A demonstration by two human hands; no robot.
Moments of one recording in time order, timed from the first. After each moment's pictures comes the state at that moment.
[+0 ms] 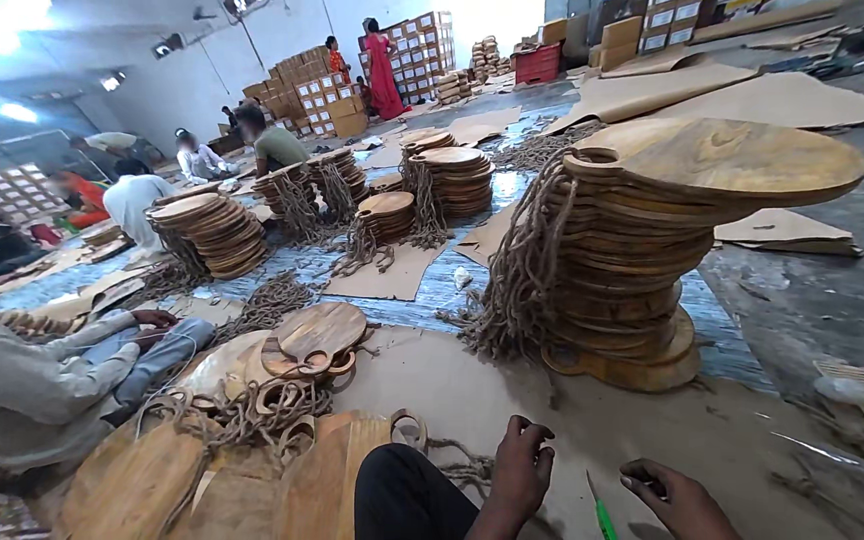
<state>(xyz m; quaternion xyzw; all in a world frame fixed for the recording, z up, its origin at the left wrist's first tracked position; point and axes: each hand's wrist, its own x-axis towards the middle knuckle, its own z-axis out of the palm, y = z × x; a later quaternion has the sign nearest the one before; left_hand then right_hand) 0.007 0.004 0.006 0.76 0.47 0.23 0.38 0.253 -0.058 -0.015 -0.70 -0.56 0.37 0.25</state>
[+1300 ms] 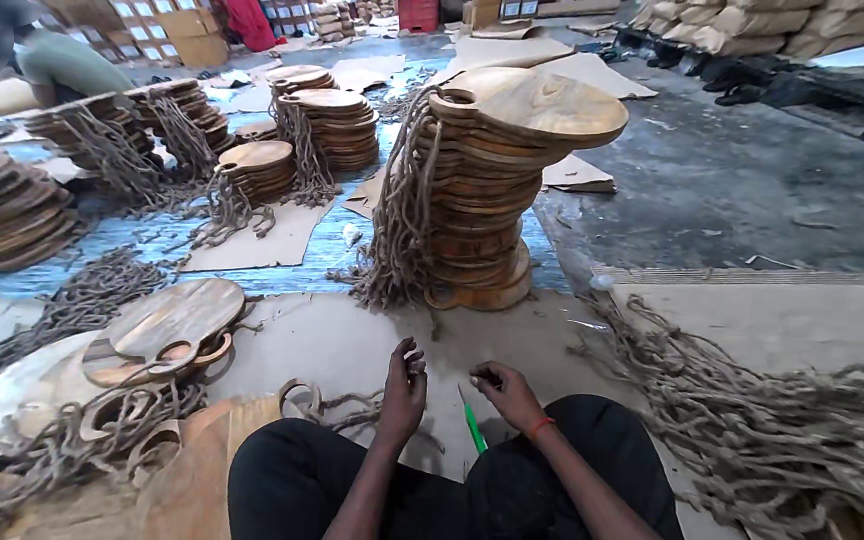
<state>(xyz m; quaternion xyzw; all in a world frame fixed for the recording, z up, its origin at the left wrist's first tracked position) 0.013 0.009 -0.013 0.67 0.41 0.41 0.45 0.234 -0.055 -0.024 -0.68 -0.50 0.41 0.36</state>
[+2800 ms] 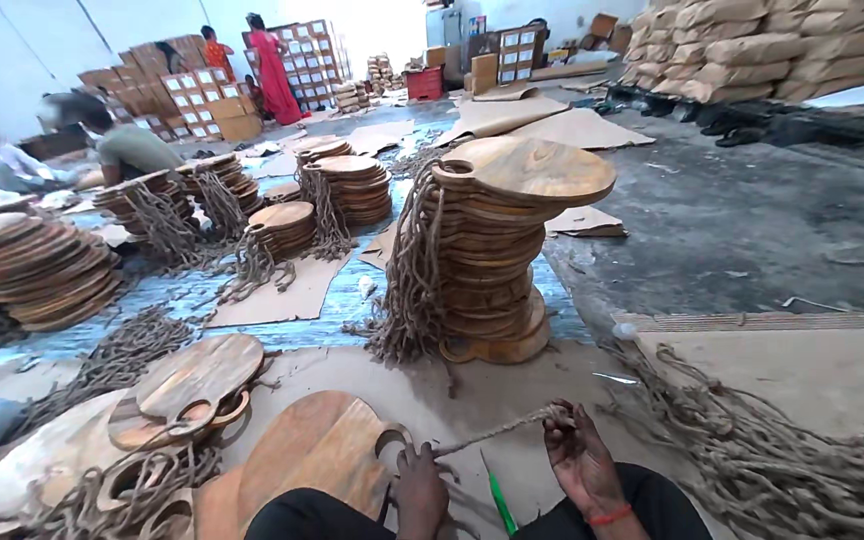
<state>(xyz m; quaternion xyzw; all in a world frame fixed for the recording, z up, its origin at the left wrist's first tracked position) 0.024 -0.005 0.003 0.70 0.65 -0.12 0.29 0.243 -0.073 0.018 -0.32 -0.06 0.48 0.81</state>
